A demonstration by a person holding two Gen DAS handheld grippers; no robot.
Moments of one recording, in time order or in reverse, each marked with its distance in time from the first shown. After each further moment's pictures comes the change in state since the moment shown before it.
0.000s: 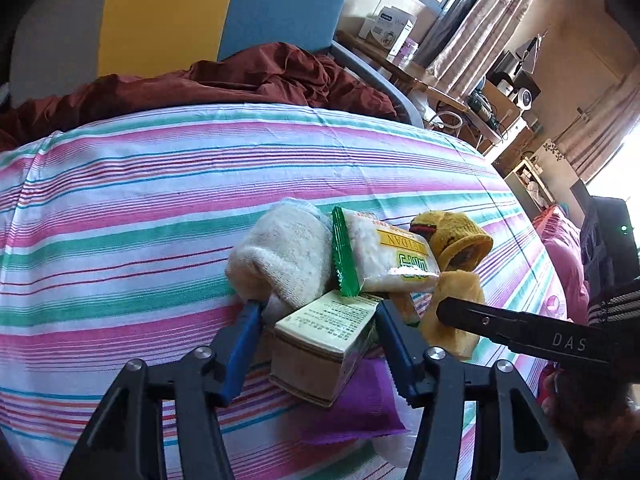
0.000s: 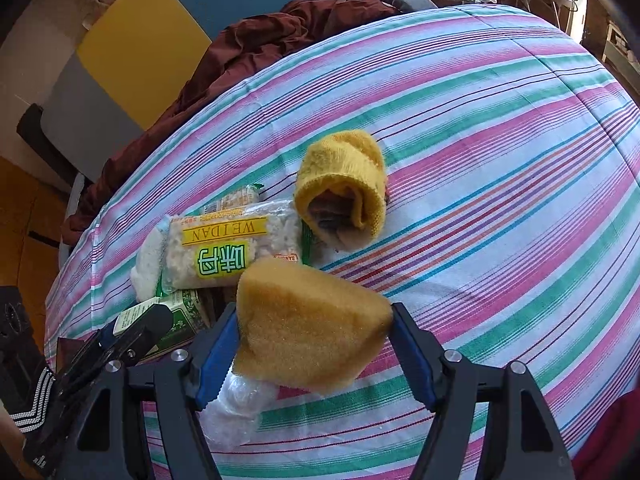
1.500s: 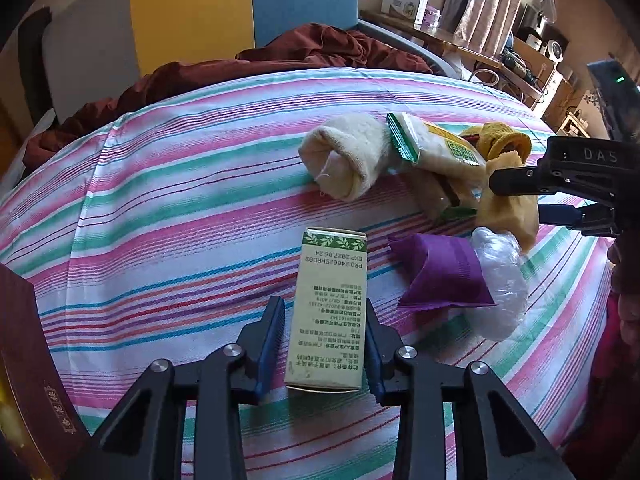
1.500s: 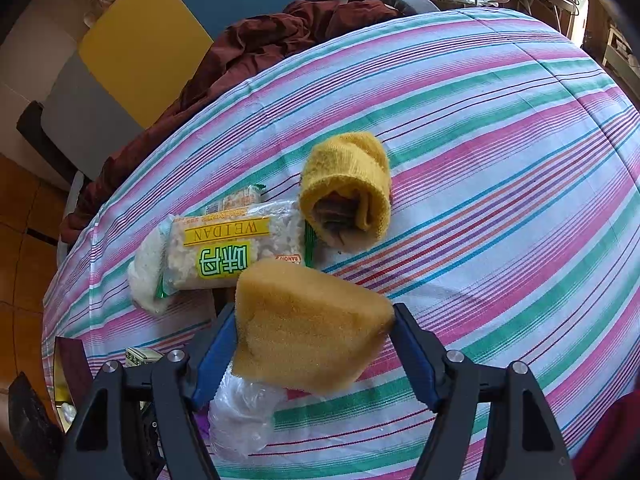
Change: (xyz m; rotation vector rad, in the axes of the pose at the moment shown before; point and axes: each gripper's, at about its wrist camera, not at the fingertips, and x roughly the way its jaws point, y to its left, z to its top) left arm -0.023 0.010 -0.066 0.113 0.047 0.267; right arm -0.031 -0.005 -0.025 -0.006 -0.006 -0.006
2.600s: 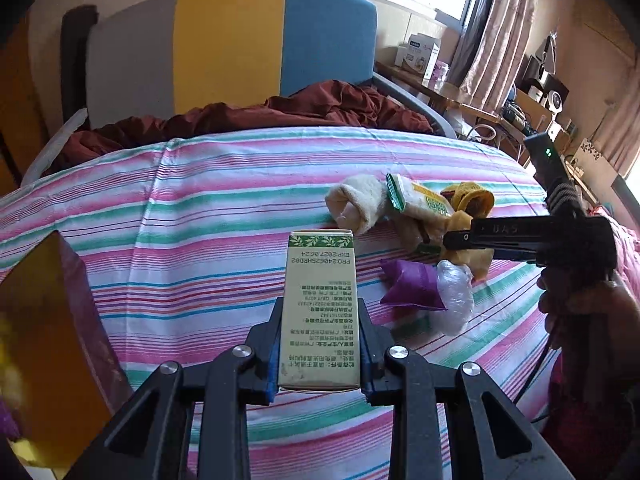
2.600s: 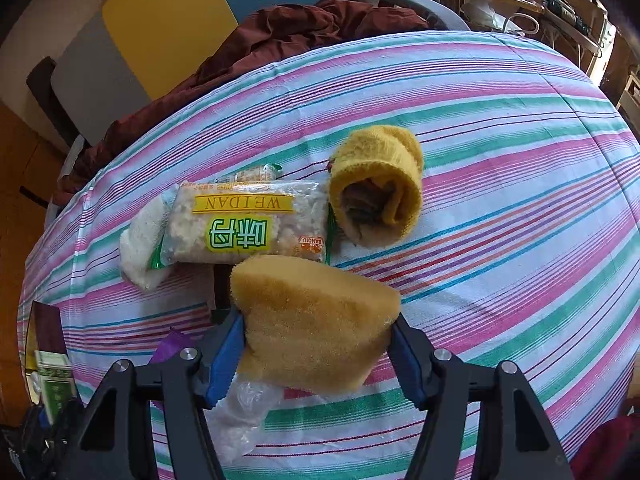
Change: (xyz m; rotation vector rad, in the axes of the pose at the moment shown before) left arm -0.088 0.024 -0.023 -0.108 -0.168 -0.015; right arm 0.003 0.024 -0.017 -0.150 -0.002 -0.060
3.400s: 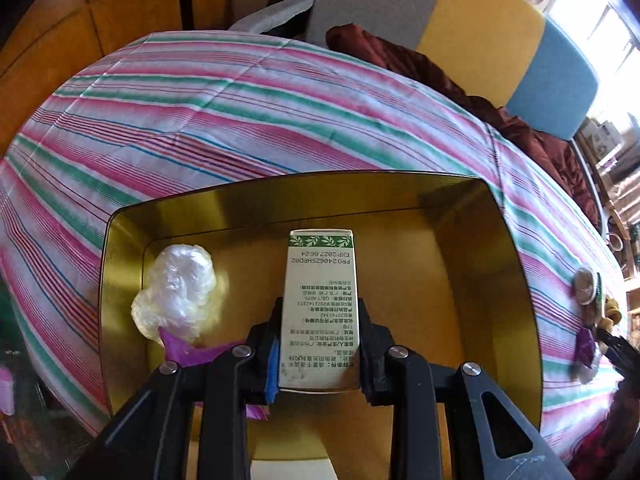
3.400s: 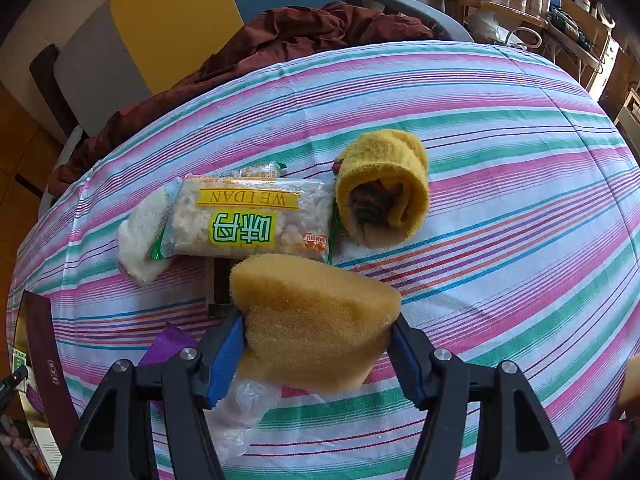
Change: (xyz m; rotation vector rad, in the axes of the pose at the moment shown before) left arm -0.060 0.290 -0.053 -0.541 0.199 0.323; right arm 0.049 0.008 0.041 -0.031 -0.013 -0.033
